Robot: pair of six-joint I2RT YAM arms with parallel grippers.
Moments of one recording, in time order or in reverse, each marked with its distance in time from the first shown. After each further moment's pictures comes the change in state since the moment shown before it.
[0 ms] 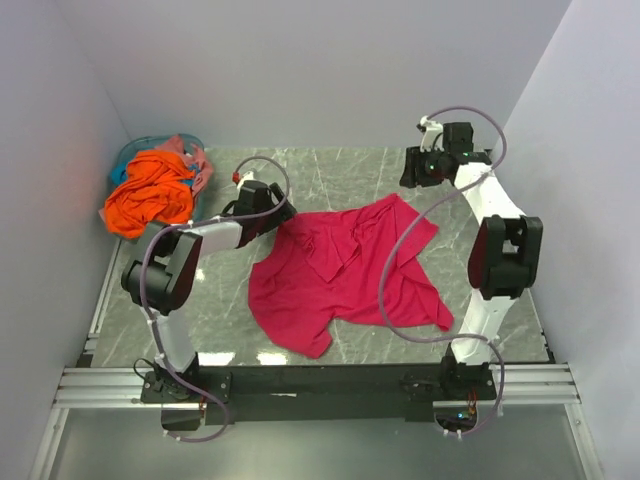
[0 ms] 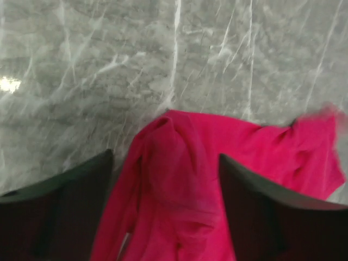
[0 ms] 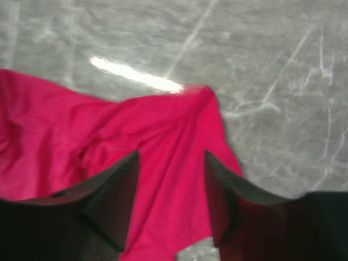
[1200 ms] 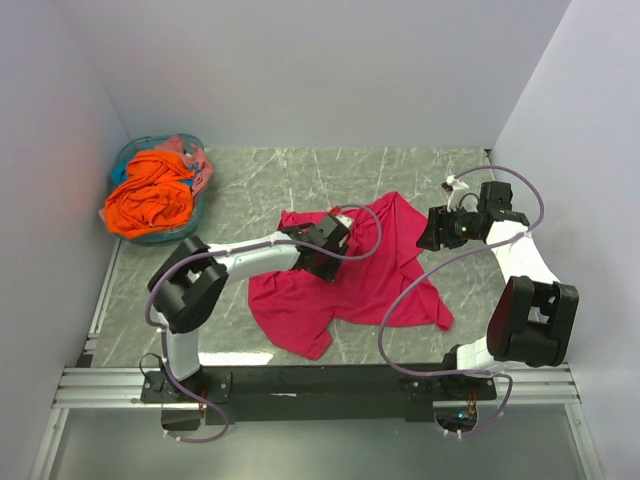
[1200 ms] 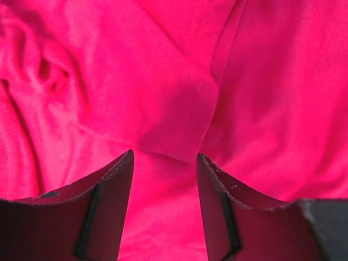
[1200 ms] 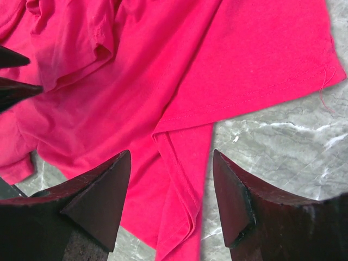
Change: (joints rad) left arm -0.478 0.030 0.240 -0.642 -0.105 0.468; right arm -0.204 -0.420 -0.599 -0.084 -0.269 -0.222
